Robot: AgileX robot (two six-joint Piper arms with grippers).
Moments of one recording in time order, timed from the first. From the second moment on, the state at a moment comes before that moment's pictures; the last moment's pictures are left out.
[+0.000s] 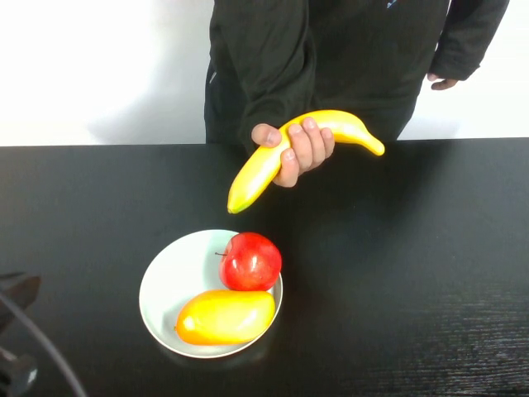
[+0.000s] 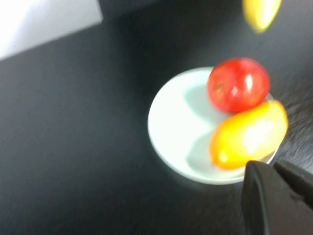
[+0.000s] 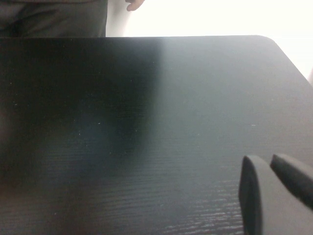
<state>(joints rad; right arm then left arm) -0.08 -0.01 0.03 -0.06 0.37 0.05 -0.70 0.66 -0.77 0.26 0.88 -0.16</state>
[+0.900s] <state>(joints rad) -0.08 -0.01 0.03 -0.06 0.37 0.05 -0.16 0.02 0.01 0.08 -0.18 -0.02</state>
